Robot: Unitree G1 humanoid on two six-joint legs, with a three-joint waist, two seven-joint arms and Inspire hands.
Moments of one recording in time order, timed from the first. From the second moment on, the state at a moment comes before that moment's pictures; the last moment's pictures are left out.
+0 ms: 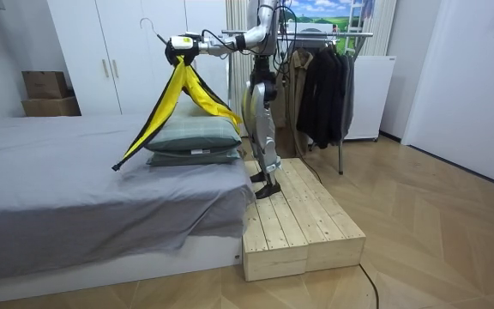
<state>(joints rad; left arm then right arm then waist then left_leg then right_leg) -0.26 0.29 -0.18 0.39 0.67 0.06 0.29 -0.16 -0.41 -0.02 0.18 -0.56 0.07 -0.20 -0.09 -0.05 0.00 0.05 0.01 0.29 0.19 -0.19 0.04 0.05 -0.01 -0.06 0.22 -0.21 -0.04</state>
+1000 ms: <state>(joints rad) -0.26 0.26 -0.18 0.34 0.74 0.12 0.18 -0.19 -0.39 0.06 0.13 -0.41 0.13 0.22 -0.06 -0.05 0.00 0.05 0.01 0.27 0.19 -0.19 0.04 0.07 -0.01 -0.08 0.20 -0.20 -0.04</state>
